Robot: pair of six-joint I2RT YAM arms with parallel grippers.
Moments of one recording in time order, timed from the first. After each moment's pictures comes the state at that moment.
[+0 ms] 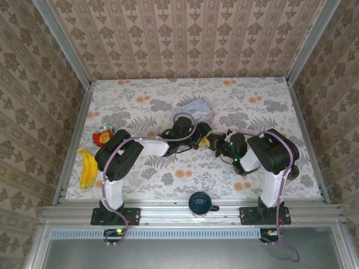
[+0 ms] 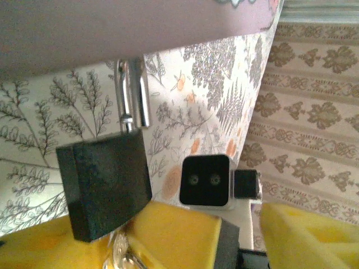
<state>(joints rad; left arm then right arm) -0.83 1.93 1.01 0.43 0.30 -1.48 0.36 1.91 0.41 1.25 -0.39 1.66</state>
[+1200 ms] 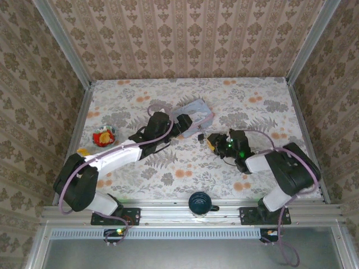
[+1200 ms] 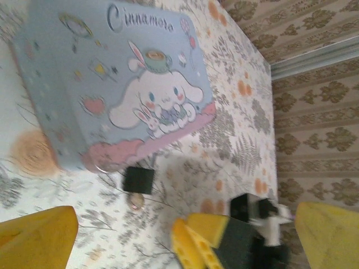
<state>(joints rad) -0.74 1.45 0.88 0.06 0.03 -1.05 0.38 1.55 0.44 0.65 -0.32 1.36</state>
